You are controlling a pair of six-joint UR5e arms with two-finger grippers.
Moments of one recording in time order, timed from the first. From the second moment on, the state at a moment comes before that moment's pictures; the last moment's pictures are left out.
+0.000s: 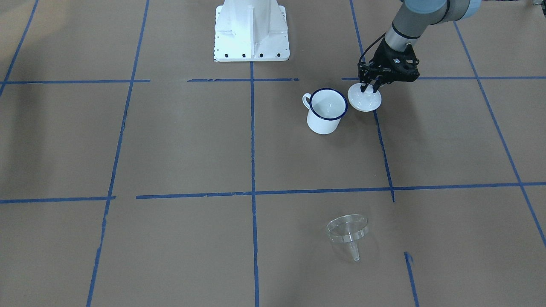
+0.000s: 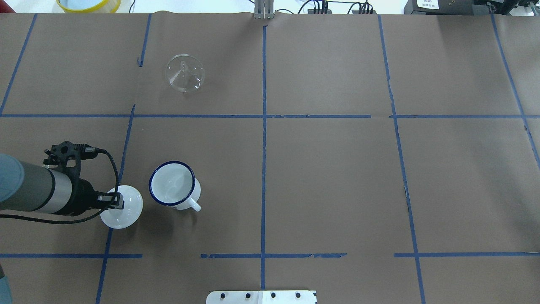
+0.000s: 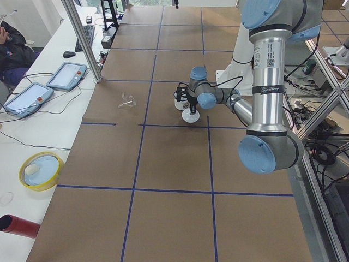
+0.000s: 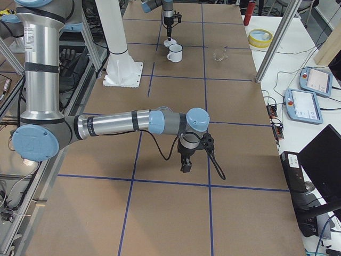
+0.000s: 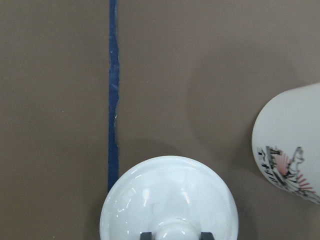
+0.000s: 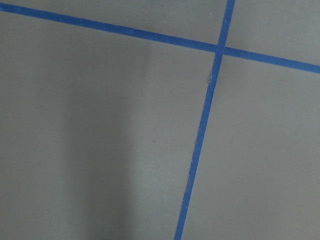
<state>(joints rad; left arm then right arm) -0.54 -1.50 -2.15 -1.93 -1.90 -1.24 1.45 -1.63 1.79 -1.79 2.31 -0.13</state>
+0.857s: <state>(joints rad) -0.60 -1.91 -2.34 -1.26 -1.91 -1.19 1.45 -1.63 1.79 -1.79 2.31 -0.13</state>
